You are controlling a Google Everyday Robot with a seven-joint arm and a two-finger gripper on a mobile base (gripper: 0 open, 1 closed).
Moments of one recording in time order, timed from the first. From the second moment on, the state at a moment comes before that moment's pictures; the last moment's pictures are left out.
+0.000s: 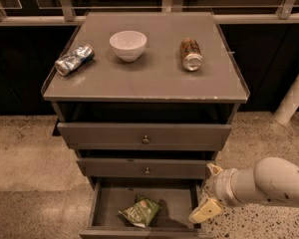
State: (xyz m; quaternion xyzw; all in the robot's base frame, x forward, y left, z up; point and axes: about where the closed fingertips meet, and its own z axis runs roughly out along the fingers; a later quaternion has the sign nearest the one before) arm 0.424 -0.176 0.581 -0.48 0.82 0.14 0.28
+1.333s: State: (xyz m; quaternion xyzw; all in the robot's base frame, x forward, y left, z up) arm 0.490 -0.133 0.481 -0.44 0.77 0.25 0.38
